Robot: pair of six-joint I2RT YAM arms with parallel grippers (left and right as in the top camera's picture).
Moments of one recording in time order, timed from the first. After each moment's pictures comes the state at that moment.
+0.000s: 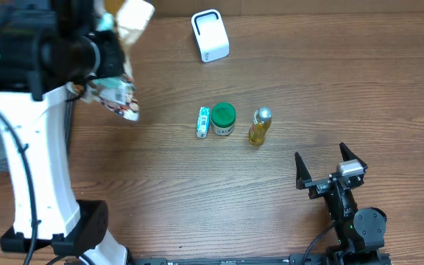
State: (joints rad) left arm -0.09 1.82 2.51 -1.69 0.11 -0.23; right arm 0.11 0.01 0.02 -0.03 -0.09 -0.03
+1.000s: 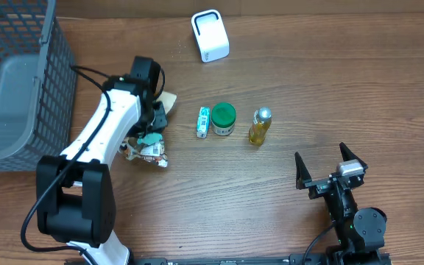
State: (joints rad) left arm -0.19 1.84 1.34 -0.95 -0.09 -0.46; right arm 0.11 0.01 0.02 -0.03 -0.09 -0.03
